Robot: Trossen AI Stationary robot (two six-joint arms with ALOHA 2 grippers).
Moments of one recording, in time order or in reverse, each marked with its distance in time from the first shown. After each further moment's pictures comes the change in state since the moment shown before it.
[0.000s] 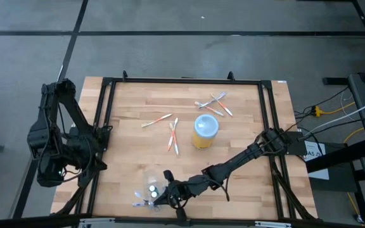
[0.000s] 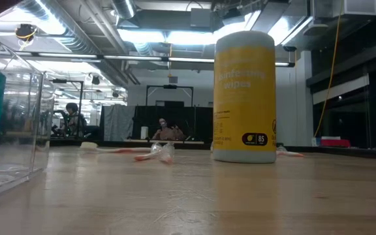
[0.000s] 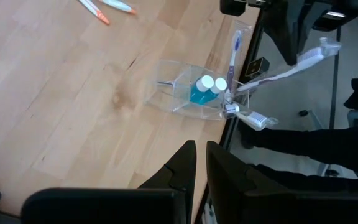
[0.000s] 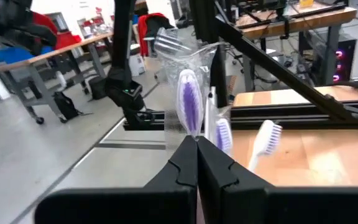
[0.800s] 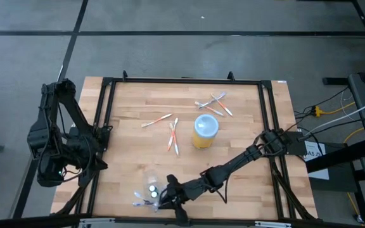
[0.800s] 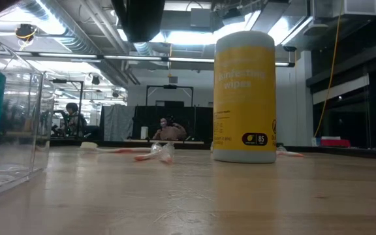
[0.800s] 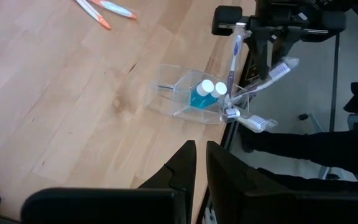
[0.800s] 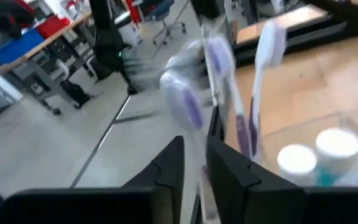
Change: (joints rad) left arm 0.000 0.000 0.000 -0.004 -0.017 -0.002; right arm 0.008 0.023 0.001 -0.158 -0.038 0.245
